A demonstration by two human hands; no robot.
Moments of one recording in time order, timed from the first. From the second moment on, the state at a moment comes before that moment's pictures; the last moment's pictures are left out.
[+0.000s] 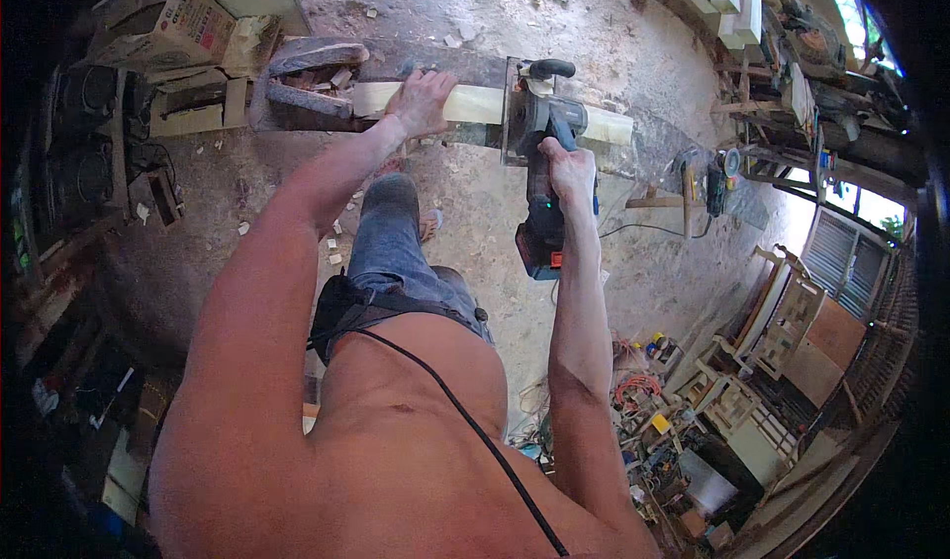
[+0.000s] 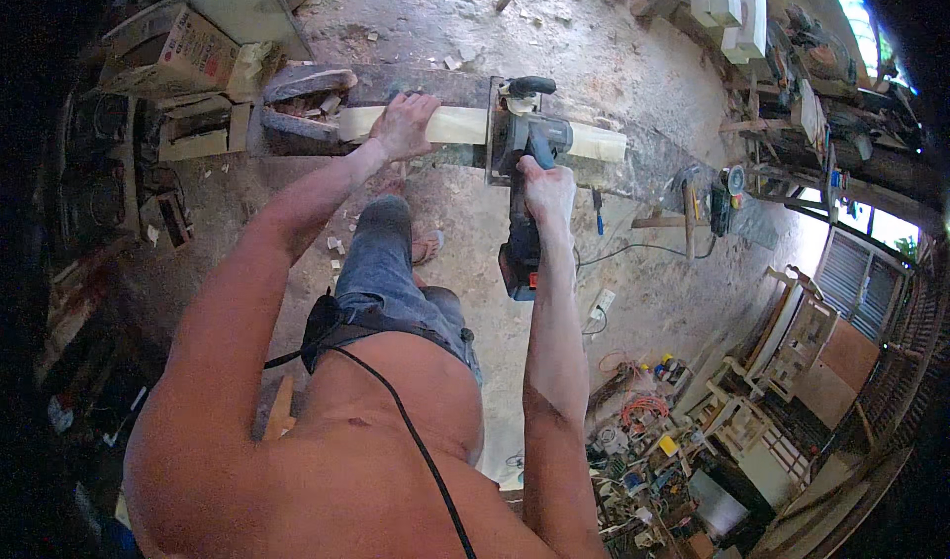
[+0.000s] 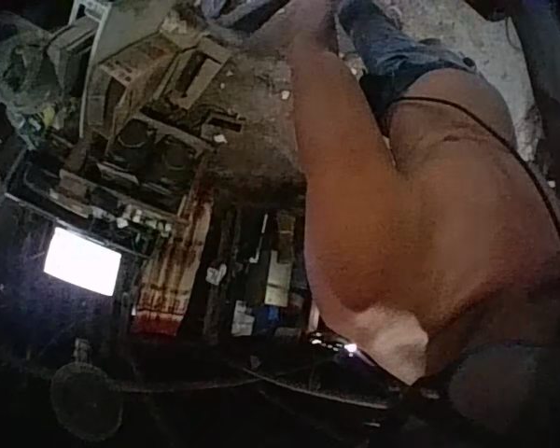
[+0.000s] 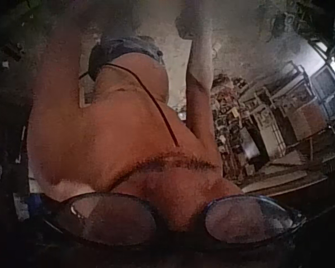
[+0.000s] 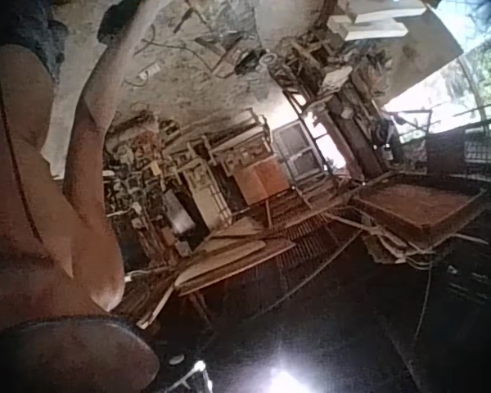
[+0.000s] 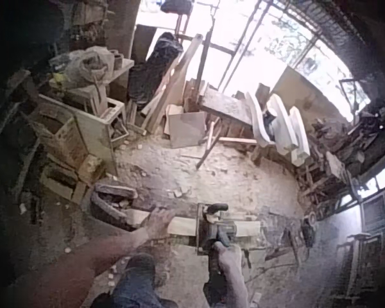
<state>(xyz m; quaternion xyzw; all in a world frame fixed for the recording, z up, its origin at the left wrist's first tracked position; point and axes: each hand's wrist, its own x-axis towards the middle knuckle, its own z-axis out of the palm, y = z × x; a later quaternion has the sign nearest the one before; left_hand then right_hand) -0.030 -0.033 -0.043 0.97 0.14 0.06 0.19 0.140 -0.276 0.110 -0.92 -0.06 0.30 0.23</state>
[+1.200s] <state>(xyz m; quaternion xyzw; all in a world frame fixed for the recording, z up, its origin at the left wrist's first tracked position) -0.021 -0.036 -0.027 0.97 0.17 -0.04 0.15 0.048 -0.381 0.188 -0.87 0.06 0.33 0.36</state>
